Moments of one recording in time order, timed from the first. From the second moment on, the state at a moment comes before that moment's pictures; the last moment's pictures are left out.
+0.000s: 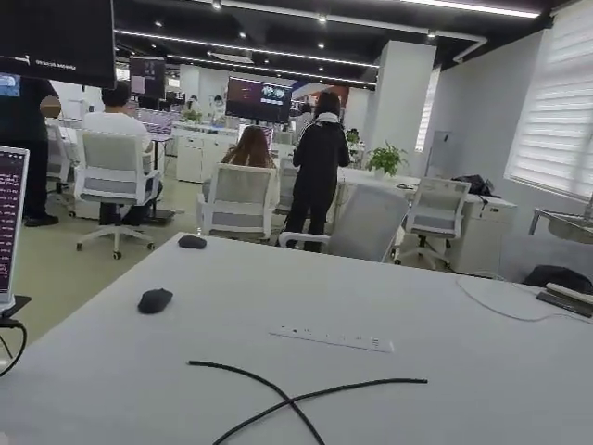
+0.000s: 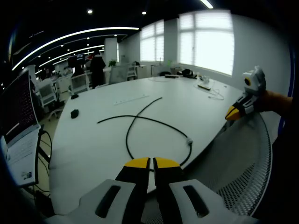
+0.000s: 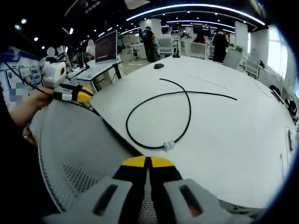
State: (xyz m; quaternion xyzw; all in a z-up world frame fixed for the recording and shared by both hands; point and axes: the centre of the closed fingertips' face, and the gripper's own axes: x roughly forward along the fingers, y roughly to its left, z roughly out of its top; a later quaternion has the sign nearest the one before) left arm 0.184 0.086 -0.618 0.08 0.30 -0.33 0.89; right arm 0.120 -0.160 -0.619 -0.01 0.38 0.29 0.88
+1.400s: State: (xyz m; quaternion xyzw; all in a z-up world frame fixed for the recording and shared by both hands) left arm 0.184 0.089 -0.637 0.11 0.32 -0.32 0.89; right arm 0.122 -0.164 -0.658 -0.09 0.43 0.27 0.85
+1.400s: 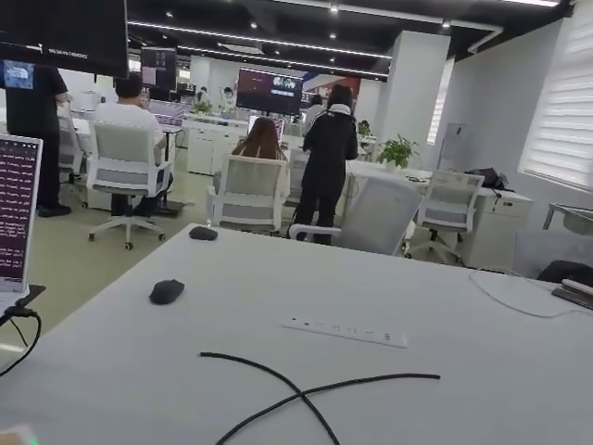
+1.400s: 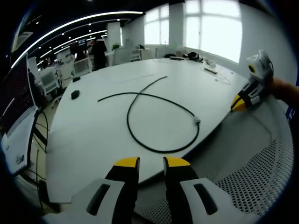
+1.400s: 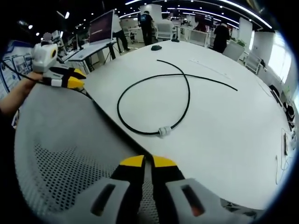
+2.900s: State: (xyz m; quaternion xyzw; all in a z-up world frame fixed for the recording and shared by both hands) left arm 0.185 0.086 -0.634 0.16 0.33 -0.32 0.87; right arm 0.132 -0.174 -0.658 -0.09 0.42 0.24 0.87
